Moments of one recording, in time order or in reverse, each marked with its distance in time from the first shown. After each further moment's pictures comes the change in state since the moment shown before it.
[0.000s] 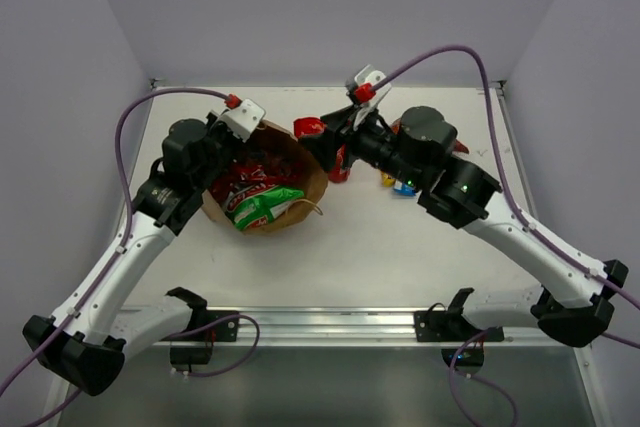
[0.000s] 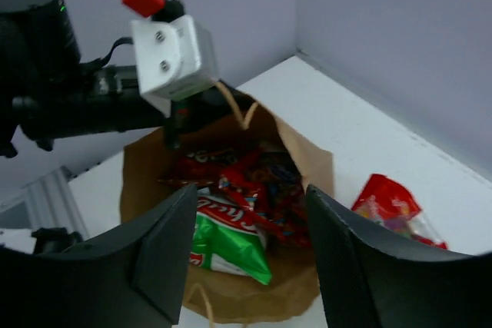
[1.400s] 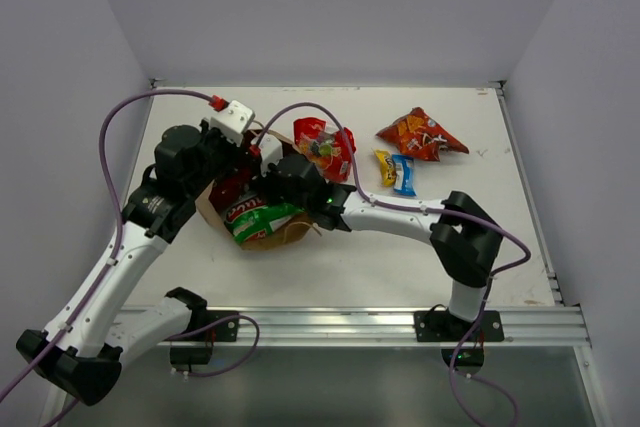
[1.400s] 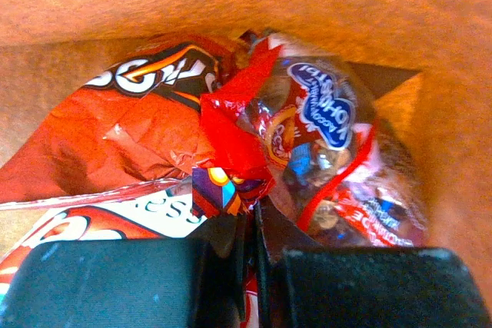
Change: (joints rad) left arm 0.000 -0.060 0.002 -0.091 0.070 -0.208; right arm 0.163 0.583 -0.194 0.521 0.124 0.020
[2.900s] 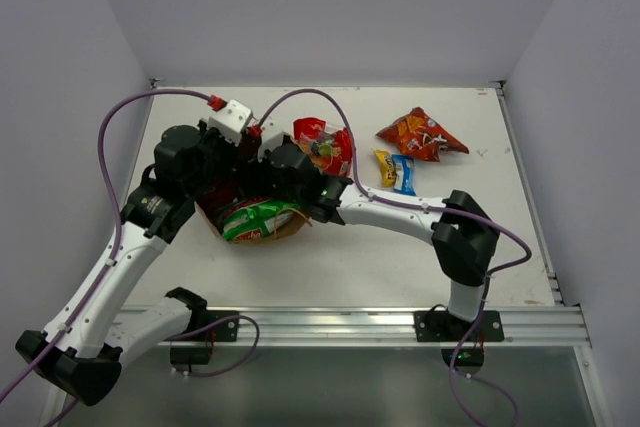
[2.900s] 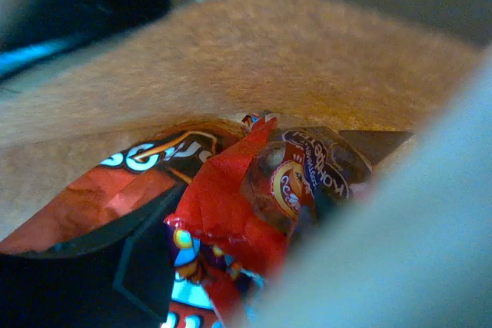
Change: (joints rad) left arm 0.000 -0.003 0.005 -0.018 -0.037 -0.003; right arm 0.001 0.005 0.118 -0.081 0.088 0.157
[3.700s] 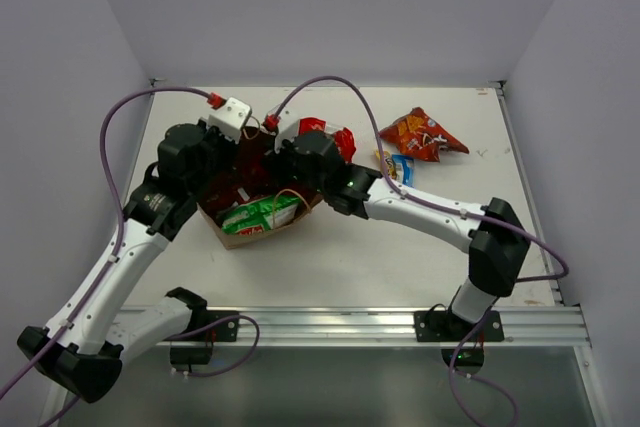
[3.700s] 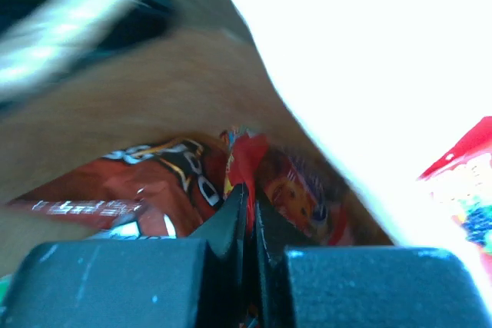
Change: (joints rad) left arm 0.000 0.007 0.000 -0.005 -0.043 -0.016; right arm -0.051 -0.119 -0.039 -0.070 -0.090 -0.068
